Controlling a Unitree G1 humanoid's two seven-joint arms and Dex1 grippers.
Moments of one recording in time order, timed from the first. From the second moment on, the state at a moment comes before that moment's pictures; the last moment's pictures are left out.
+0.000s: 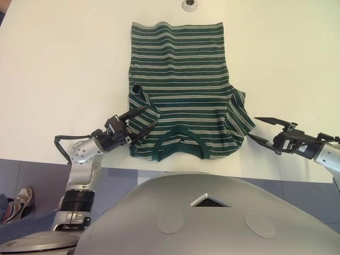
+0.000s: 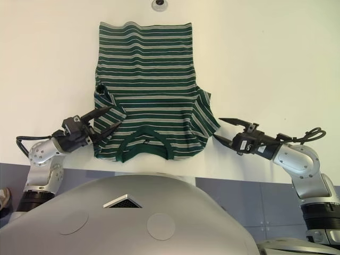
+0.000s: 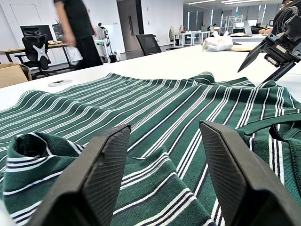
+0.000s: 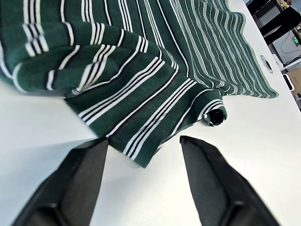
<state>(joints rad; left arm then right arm) 0.42 0.43 -0.07 0.00 -0.40 -0.43 -1.01 0.55 -0.91 -0.03 0.00 0.01 -0.61 0.80</state>
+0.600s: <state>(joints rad) 0.41 0.43 -0.07 -0.01 -0.40 -0.43 -1.01 0.49 -0.91 0.01 0.04 -0.03 -0.61 0.77</state>
